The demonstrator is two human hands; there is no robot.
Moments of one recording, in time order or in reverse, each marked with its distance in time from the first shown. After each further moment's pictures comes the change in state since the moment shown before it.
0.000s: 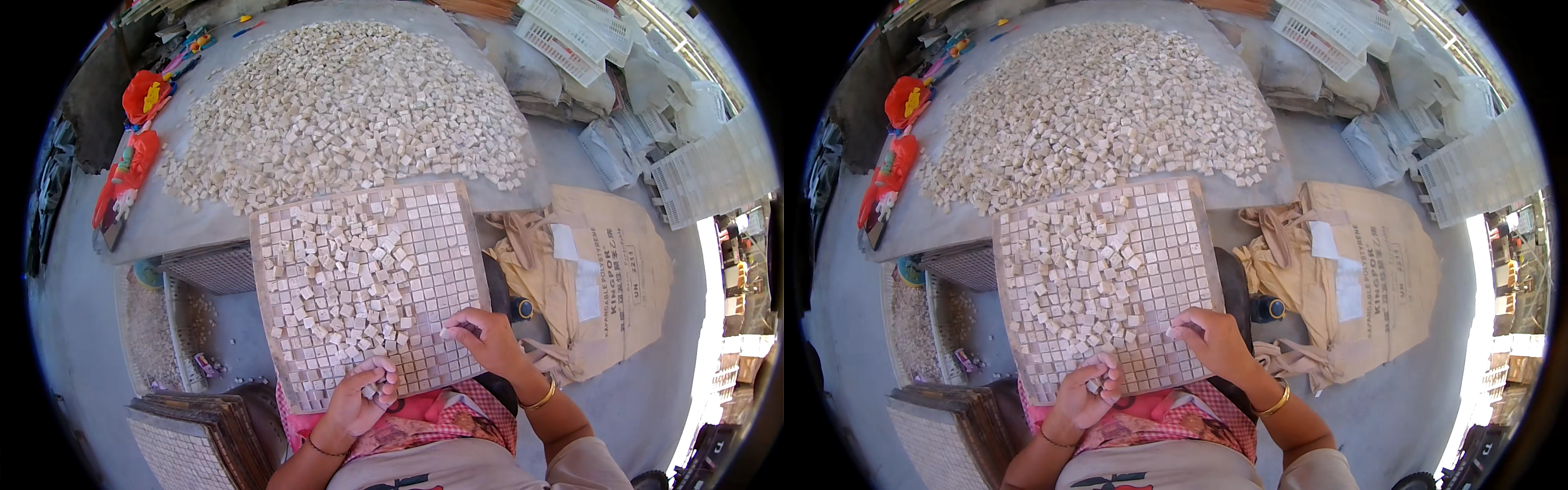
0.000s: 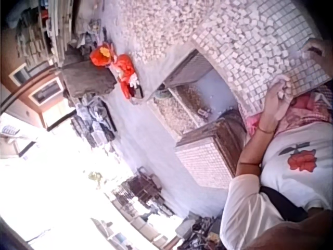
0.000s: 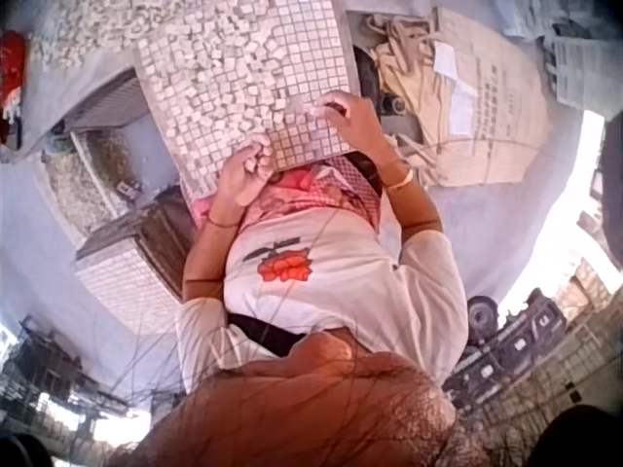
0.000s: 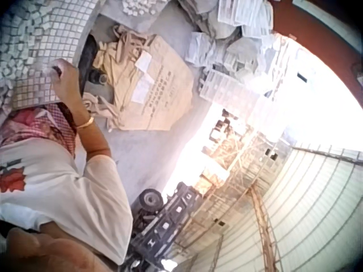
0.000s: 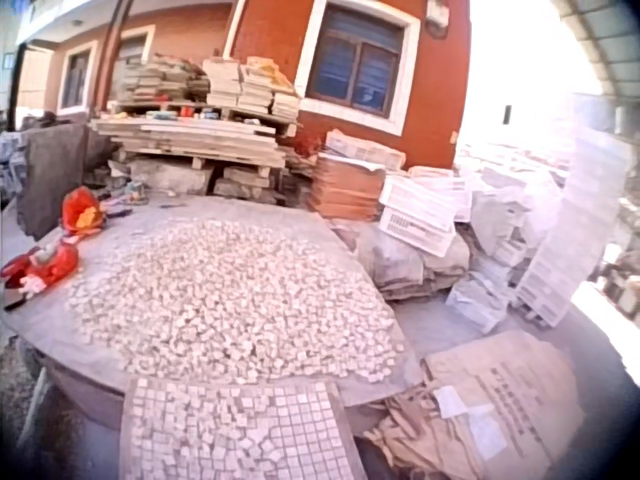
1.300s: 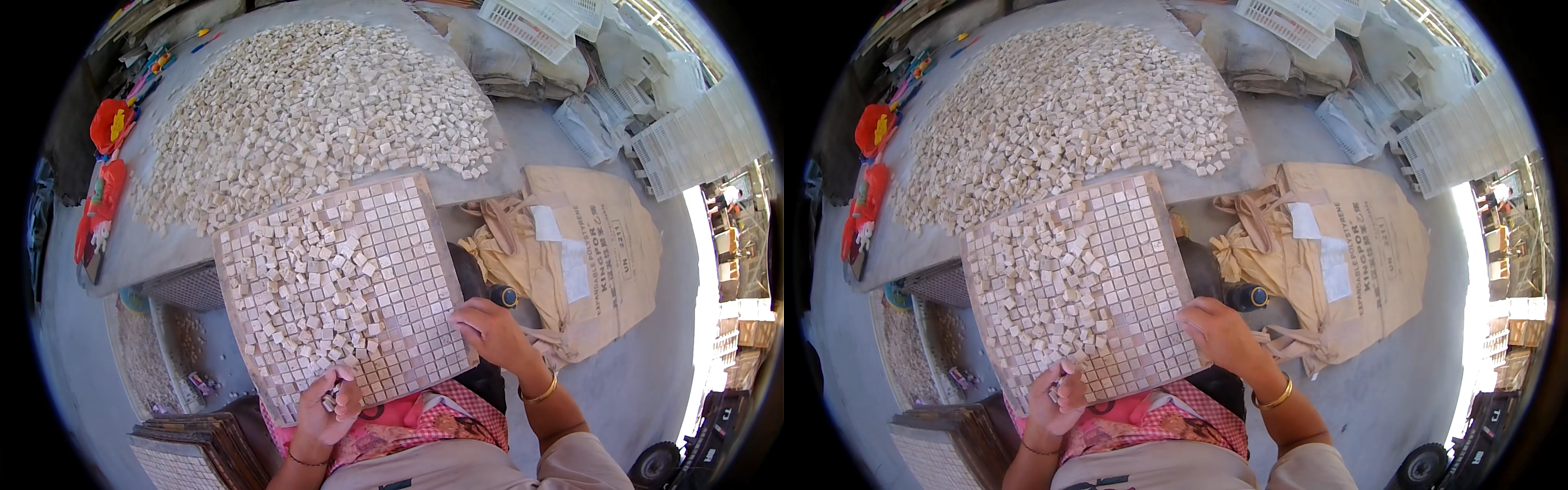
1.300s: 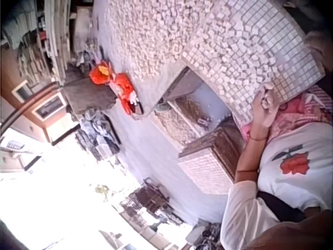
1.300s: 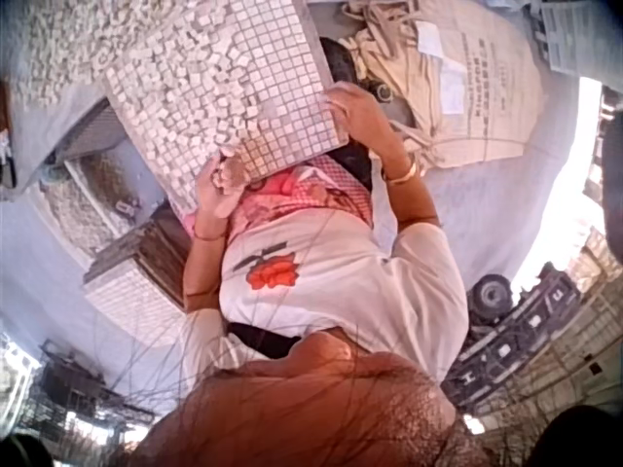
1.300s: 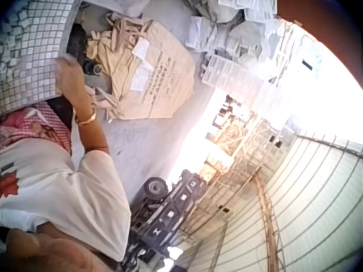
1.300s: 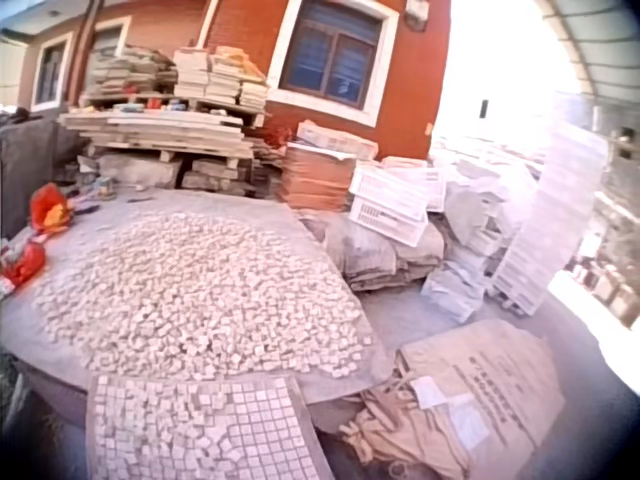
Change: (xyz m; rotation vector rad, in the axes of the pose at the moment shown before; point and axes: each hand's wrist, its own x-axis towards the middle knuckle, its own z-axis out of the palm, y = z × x) left_hand -0.003 0.009 -0.007 -0.189 -0.201 0.011; right_hand -0.012 0.031 -0.035 -0.249 0.103 -0.262
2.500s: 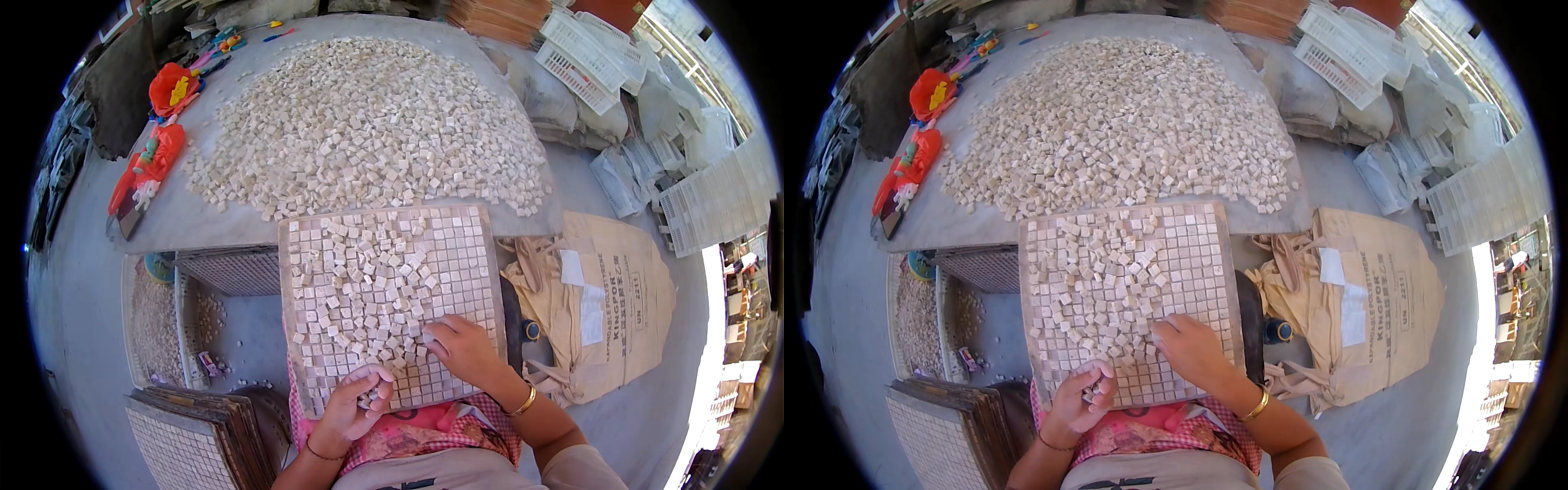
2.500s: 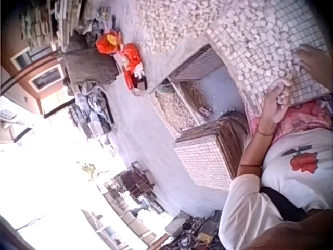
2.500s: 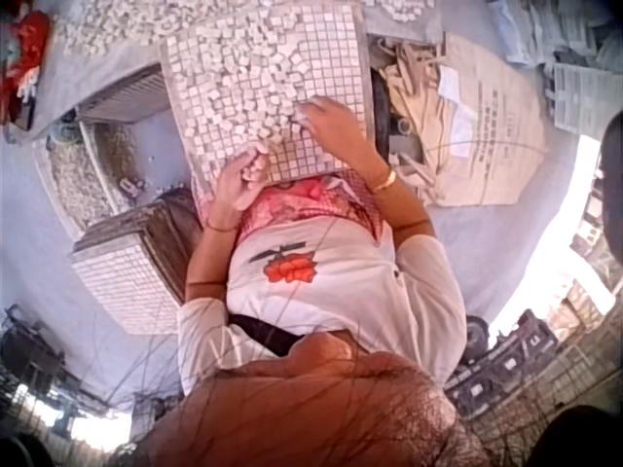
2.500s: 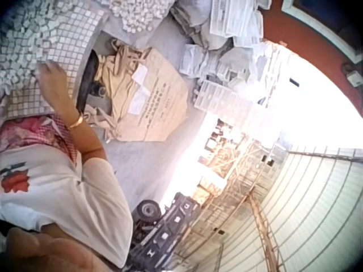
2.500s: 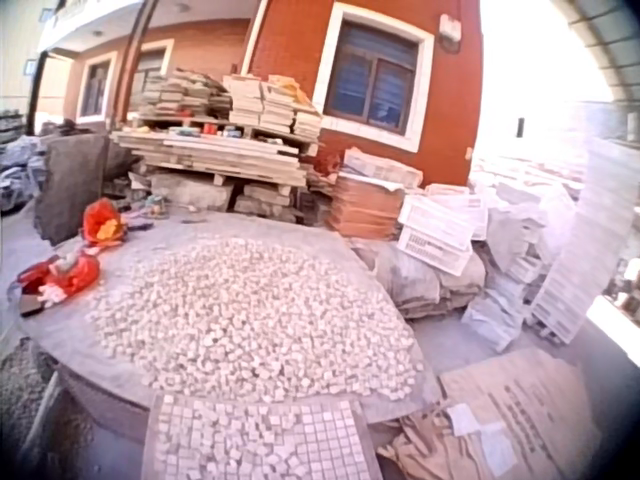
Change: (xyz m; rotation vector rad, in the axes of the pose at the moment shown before) left_hand -0.014 0.015 0.006 0.227 0.065 0.072; right_hand 0.049 -0.054 0.068 -0.174 -0.068 -0.168
